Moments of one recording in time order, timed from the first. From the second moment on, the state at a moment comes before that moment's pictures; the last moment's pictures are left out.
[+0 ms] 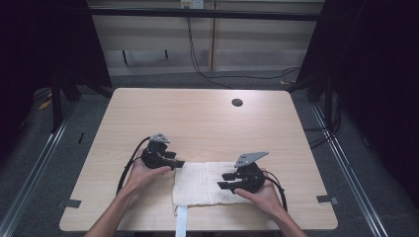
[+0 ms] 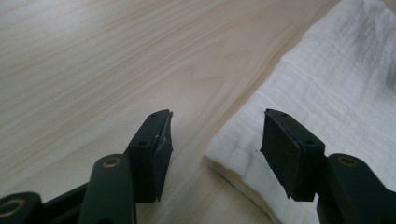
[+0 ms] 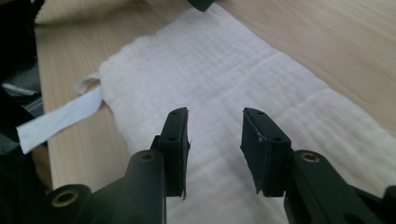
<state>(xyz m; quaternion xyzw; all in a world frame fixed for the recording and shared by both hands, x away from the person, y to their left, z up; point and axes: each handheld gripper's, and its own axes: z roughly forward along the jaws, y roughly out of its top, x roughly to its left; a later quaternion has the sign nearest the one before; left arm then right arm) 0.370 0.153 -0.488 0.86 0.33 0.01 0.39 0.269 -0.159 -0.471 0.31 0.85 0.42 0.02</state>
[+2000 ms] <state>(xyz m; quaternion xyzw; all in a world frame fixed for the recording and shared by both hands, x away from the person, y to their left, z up) 0.373 0.171 -0.487 0.85 0.35 0.03 0.40 0.265 -0.022 -0.494 0.17 0.92 0.35 0.06</state>
